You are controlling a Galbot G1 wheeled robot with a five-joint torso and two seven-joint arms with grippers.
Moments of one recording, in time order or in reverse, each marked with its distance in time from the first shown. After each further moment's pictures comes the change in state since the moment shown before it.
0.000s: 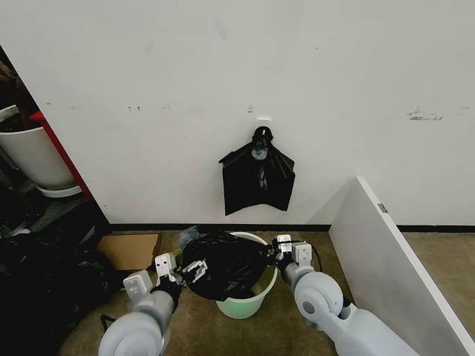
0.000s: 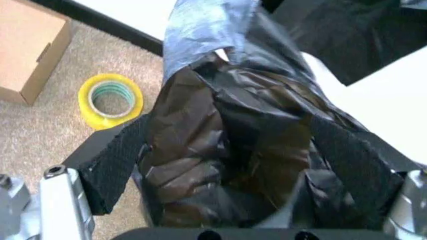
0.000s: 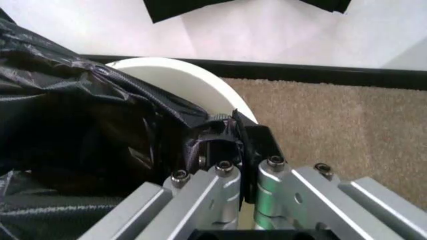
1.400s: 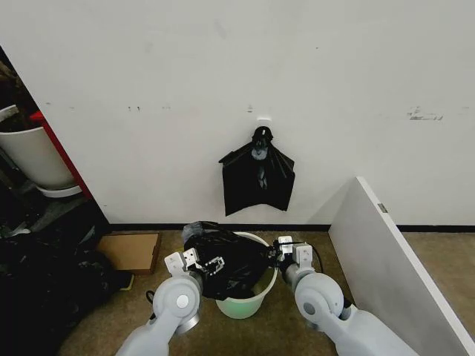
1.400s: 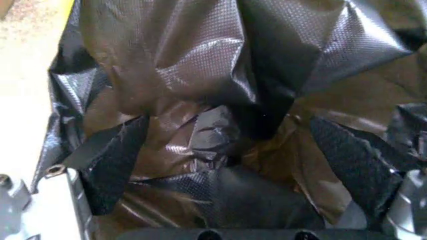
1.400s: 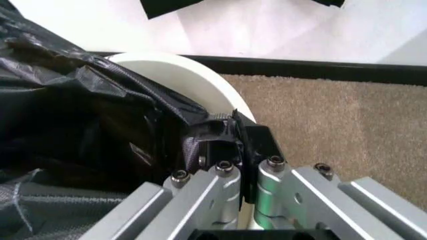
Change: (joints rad) left arm -0.211 -0.176 0.132 0.272 -0.075 0.111 -0.203; right arm -0.006 0.002 0.003 -0.003 0.001 -0.004 0.007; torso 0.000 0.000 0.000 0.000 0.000
